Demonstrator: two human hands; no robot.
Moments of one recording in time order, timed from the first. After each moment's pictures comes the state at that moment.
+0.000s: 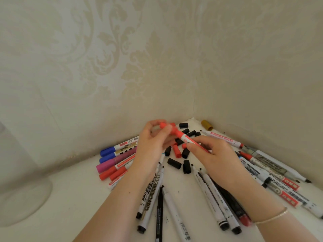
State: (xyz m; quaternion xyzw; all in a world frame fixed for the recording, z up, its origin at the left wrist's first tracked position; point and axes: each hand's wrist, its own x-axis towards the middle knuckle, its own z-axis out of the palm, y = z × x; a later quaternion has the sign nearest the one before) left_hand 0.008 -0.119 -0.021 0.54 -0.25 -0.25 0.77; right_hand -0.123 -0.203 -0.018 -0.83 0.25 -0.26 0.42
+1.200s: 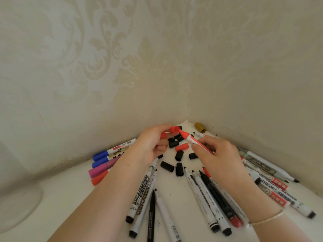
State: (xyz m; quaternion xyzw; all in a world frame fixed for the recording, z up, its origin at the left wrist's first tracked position) left_hand 0.030 -0.159 -0.009 0.60 -0.16 -0.43 0.66; right_hand -0.135 -0.213 -0.020 -0.81 0.32 -0.29 0.40
